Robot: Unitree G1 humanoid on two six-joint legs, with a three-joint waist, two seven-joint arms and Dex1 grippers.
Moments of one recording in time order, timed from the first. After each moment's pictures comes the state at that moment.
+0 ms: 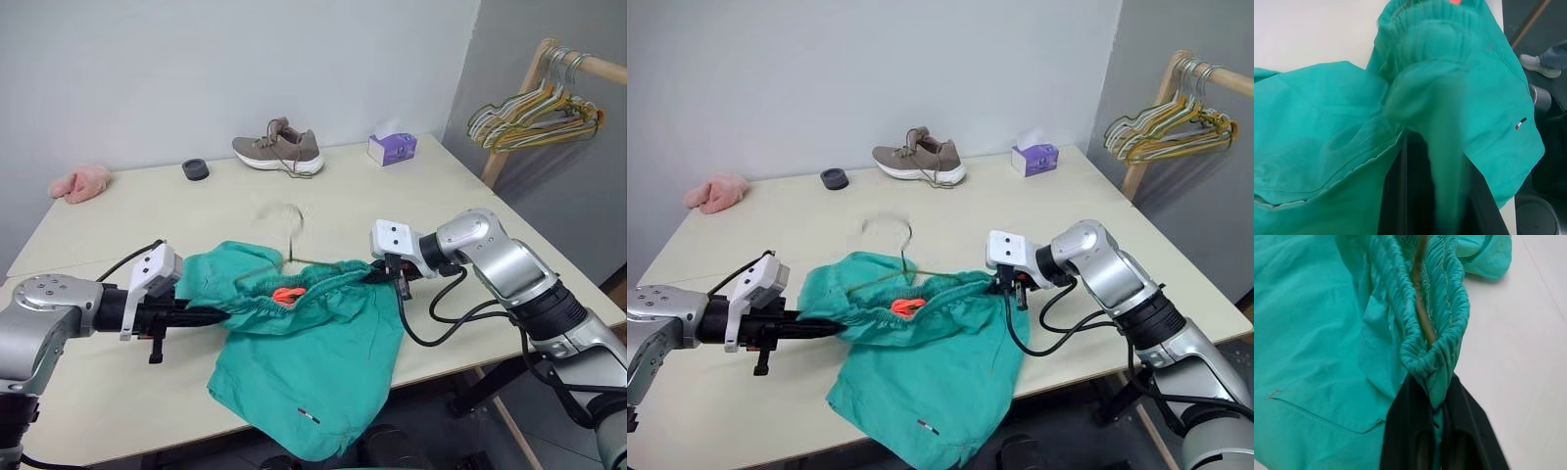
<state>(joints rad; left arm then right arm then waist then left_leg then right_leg) -0.11 1.06 0.14 -0.11 -0.52 0.55 -1.35 -0.80 -0.63 0.50 0.02 0.09 0.51 1.24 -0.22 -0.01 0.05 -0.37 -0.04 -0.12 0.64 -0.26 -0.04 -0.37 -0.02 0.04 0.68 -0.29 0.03</state>
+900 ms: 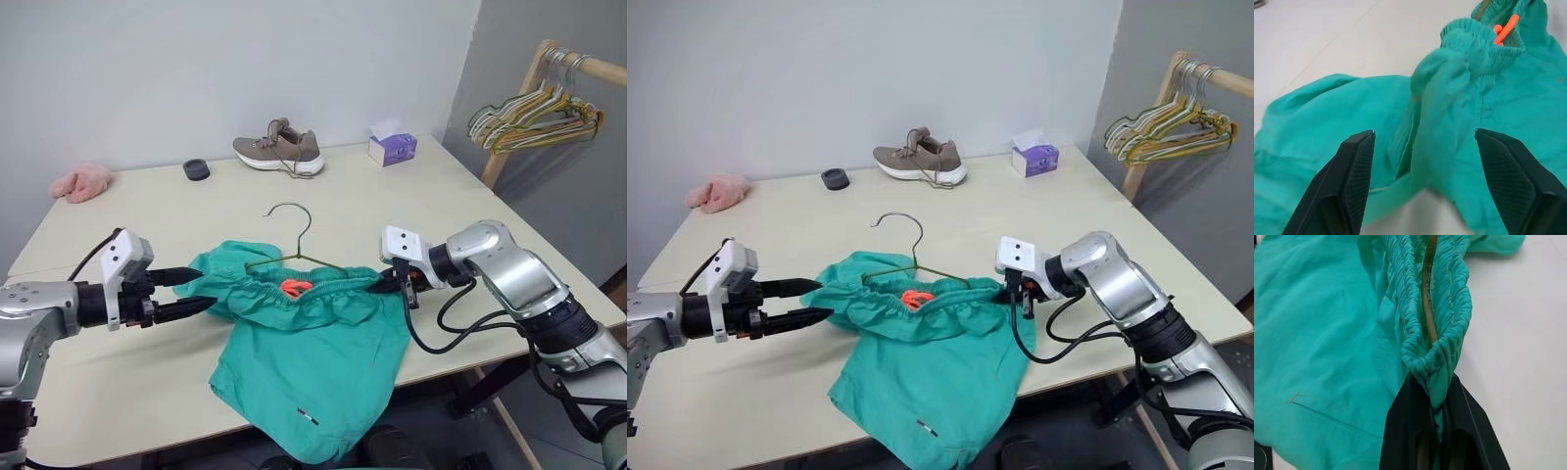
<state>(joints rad) -0.07 0.99 0.32 -0.02 -0.51 0.51 -1.21 -0.72 -0.65 0.44 -0.05 0.12 0.68 1.21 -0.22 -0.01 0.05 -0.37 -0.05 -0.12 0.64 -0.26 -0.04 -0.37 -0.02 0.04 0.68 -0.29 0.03</state>
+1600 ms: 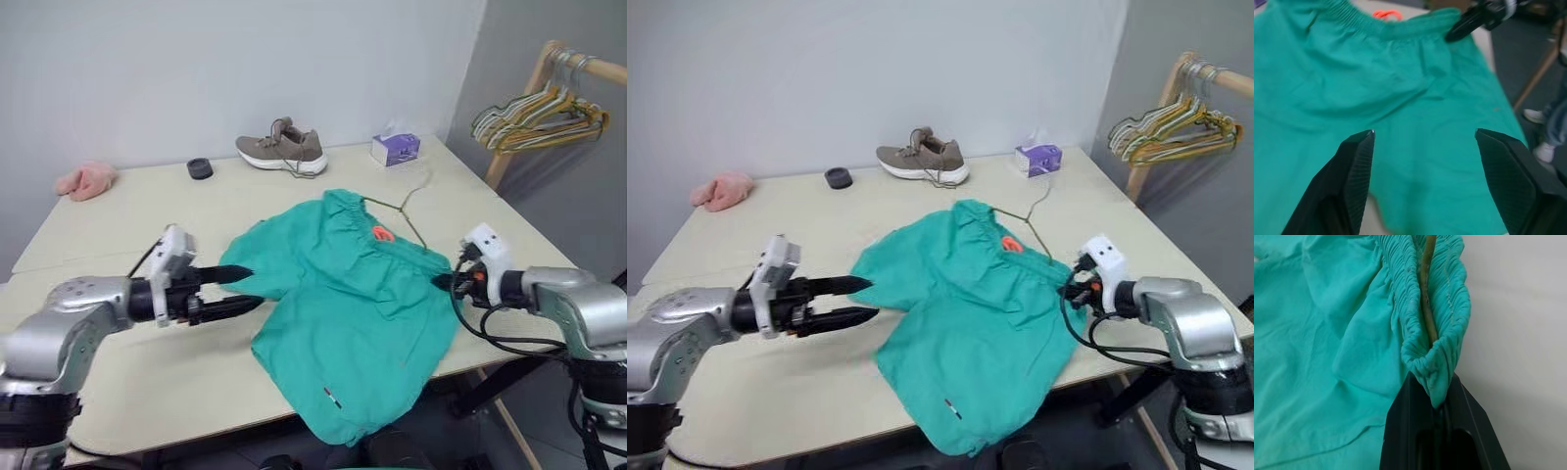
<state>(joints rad) -0.26 0.85 0.12 -0.22 -0.66 0.65 -1.19 -0.32 -0.67 -0.15 -0.34 0.28 1.23 0.78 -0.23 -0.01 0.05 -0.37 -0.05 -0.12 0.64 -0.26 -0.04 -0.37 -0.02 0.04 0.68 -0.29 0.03</state>
